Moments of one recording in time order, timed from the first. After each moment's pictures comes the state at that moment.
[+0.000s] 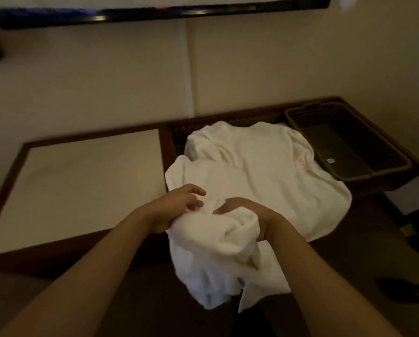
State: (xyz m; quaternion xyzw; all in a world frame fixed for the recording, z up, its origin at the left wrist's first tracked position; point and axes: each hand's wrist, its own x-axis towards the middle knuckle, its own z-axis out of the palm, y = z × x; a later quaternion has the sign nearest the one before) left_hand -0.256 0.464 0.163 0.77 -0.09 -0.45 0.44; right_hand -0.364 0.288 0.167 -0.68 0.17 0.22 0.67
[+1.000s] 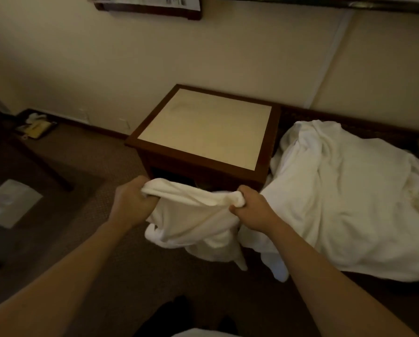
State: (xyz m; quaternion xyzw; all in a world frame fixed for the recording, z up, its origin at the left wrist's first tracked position) left_hand -0.486 0.758 0.123 0.93 0.05 0.14 0.32; right_hand -0.433 0.448 0.105 -0.90 -0.12 0.15 0.39
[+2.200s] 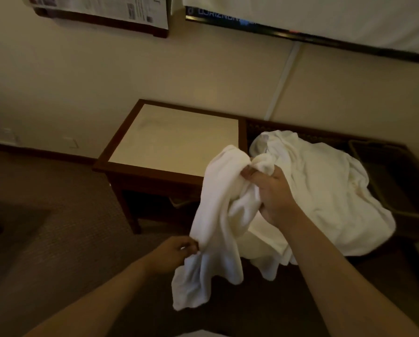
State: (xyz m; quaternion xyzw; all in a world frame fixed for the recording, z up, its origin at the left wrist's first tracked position) left_hand -0.464 0.758 0.052 0.81 -0.13 -0.33 0.47; right_hand -0.448 0.522 0.235 -0.65 0.08 0.00 0.76
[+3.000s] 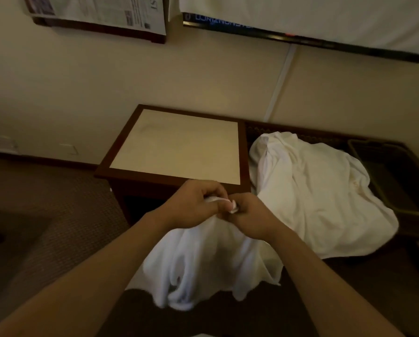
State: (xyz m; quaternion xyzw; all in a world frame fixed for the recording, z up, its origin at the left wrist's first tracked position) left_hand -0.414 0.720 0.197 0.81 -0.28 -0.12 0.51; right_hand -0.453 0.528 0.191 -0.90 -0.08 0.09 0.43
